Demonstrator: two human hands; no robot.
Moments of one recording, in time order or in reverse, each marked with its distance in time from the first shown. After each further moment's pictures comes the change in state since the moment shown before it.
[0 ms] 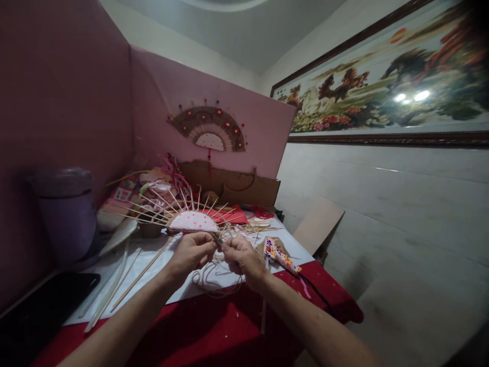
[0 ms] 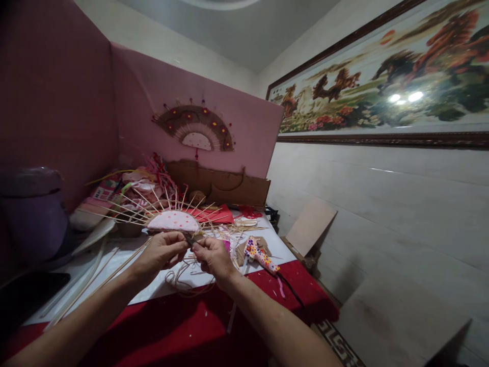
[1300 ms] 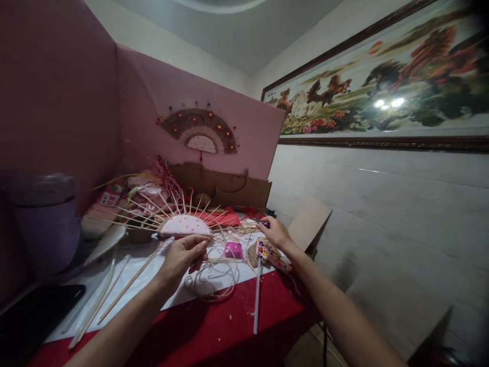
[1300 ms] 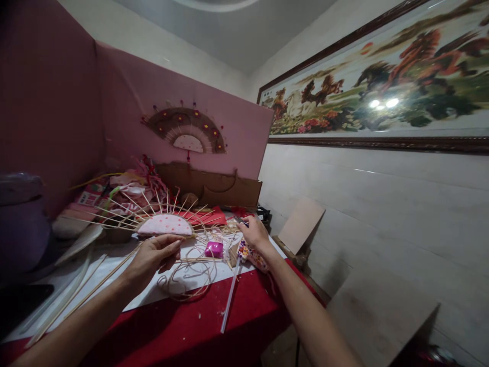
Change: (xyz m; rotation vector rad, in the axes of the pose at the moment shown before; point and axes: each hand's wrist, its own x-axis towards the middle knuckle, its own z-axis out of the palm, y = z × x) left_hand 0.004 -0.011 -0.003 -0.104 0.057 0.035; right_hand 0.016 -0.047 -0.124 -1.234 0.591 -0.046
